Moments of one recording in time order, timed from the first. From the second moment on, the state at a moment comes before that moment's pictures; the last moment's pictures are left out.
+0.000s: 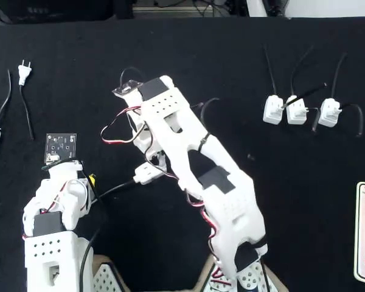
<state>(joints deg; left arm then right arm) -16.6 -80.0 86.2 51.8 -12.5 -32.2 33.6 -24.9 99.3 7.6</state>
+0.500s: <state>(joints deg) -16.6 -80.0 86.2 51.8 -12.5 -32.1 37.5 -27.8 99.3 7.6</state>
